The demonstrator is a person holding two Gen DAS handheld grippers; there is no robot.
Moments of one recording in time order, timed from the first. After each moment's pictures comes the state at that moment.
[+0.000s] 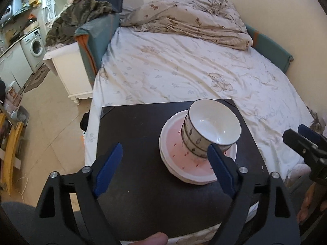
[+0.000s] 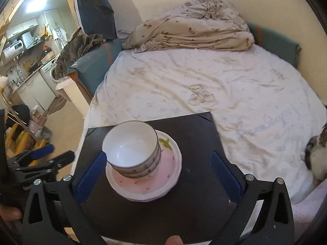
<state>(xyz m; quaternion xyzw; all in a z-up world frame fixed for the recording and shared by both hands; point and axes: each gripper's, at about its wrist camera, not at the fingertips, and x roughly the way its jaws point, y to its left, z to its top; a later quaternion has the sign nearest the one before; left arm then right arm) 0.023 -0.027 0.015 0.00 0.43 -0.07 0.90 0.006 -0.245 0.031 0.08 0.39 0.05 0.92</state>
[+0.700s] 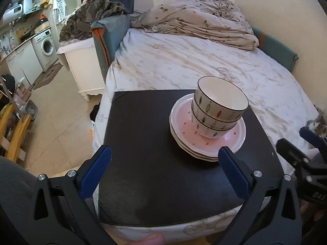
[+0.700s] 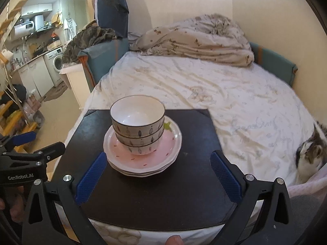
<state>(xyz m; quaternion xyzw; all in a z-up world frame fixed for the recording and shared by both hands) -0.030 -0.020 -0.019 0.00 0.42 -0.04 0.91 -0.057 -0.214 -0.009 0.02 0.37 0.05 0.93</state>
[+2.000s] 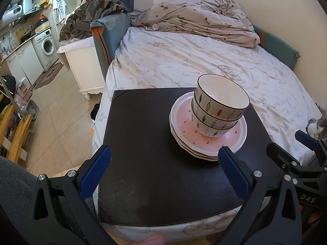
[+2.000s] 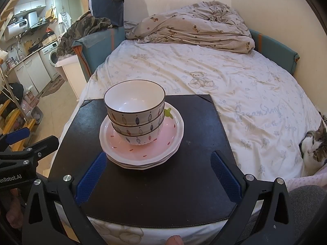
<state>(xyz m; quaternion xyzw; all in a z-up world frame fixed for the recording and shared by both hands) -0.028 -0.022 -0.021 0.01 0.42 -0.03 0.91 -0.049 -0.211 -0.024 0.02 0.40 0.04 0.92</state>
